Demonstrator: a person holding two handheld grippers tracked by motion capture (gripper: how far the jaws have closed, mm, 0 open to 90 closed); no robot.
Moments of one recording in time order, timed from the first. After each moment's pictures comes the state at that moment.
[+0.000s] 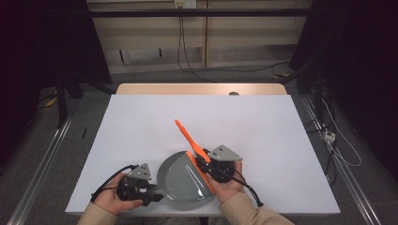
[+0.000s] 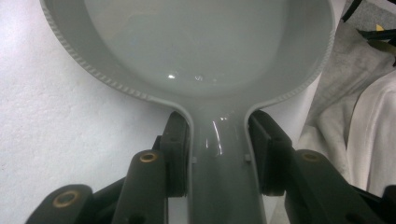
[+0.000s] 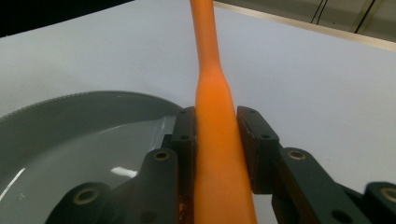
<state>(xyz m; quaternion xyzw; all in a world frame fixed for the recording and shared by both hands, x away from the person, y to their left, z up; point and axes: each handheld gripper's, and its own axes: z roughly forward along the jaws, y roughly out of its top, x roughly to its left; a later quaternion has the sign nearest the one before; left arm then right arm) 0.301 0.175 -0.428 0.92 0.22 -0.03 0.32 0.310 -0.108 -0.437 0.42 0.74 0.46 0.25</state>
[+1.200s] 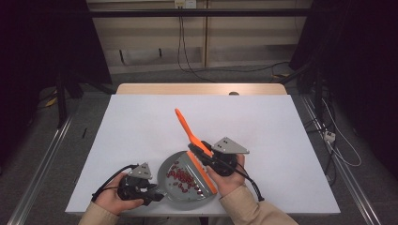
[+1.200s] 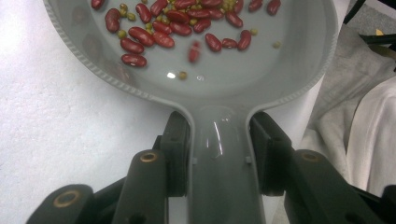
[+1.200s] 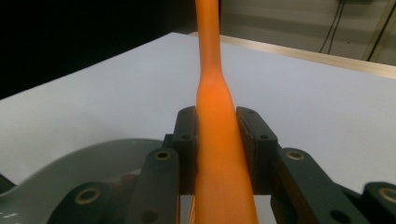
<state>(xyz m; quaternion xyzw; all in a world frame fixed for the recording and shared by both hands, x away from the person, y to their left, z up) 0.303 0.175 -0.429 0.92 0.23 -0.03 0.32 0.320 -0.115 -0.416 0.41 0.71 0.52 0.23</state>
